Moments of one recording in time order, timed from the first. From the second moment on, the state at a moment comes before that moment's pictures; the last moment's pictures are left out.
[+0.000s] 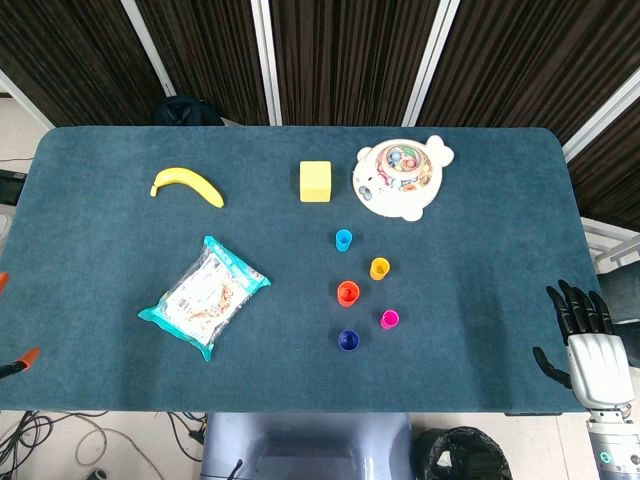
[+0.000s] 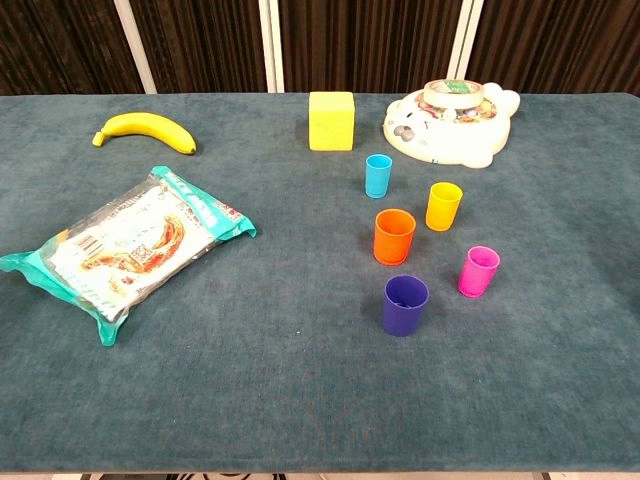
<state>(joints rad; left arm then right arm) -0.01 -1.00 -0.07 -1.75 1.47 1.56 0.11 0.06 -1.18 0.07 -1.56 -1.56 1.56 -0.06</state>
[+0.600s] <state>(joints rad) -0.01 -1.00 -0.06 -1.76 1.47 1.57 0.13 0.06 -1.17 0.06 -1.58 -1.54 1.54 -0.05</state>
